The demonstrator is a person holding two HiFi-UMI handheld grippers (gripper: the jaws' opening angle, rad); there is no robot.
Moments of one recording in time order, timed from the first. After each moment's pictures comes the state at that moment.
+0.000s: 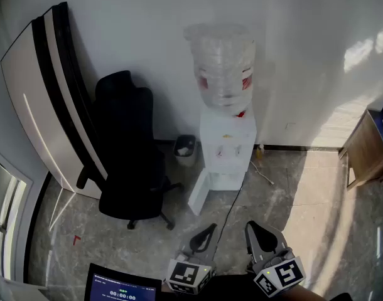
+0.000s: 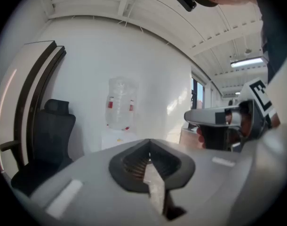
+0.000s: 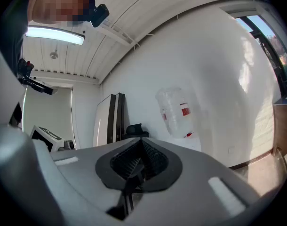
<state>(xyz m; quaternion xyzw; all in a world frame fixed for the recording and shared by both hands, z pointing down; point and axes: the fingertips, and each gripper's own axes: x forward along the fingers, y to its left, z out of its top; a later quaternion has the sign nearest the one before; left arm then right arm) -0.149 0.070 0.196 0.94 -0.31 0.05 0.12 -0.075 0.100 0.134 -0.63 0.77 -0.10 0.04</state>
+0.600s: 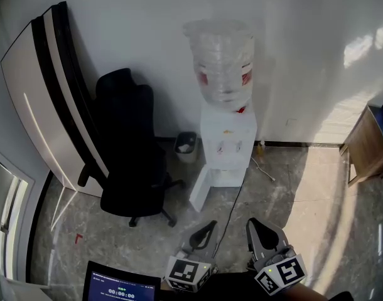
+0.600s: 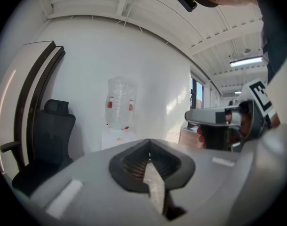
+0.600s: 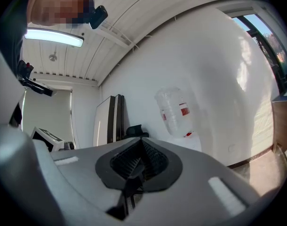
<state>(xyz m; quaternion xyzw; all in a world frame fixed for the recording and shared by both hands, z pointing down) -0.154 0.074 0.193 0.94 -0.31 0.06 0.12 -0.075 0.106 0.133 -0.64 0.76 -0.11 0.06</state>
